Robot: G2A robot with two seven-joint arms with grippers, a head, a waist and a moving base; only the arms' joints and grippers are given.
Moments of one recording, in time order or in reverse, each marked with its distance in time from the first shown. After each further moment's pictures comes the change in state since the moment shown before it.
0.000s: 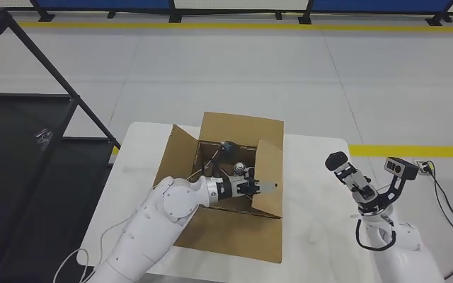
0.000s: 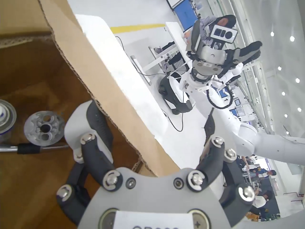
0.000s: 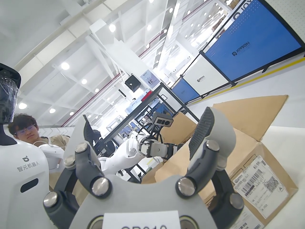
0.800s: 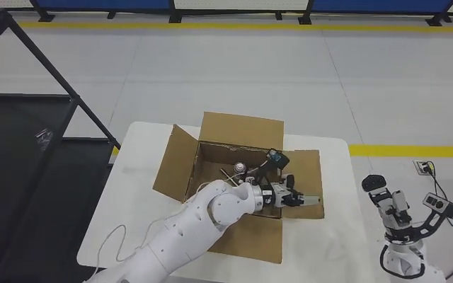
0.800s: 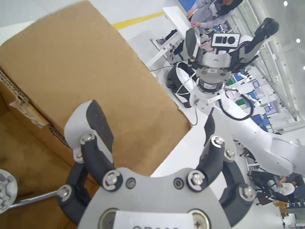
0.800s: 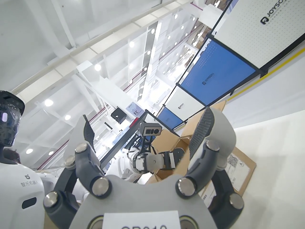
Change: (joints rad) left arm -0.170 -0.192 0.336 0.230 0.181 0.009 0.271; right arm -0.262 -0.019 0.226 -0.083 0.007 -0.001 -0.165
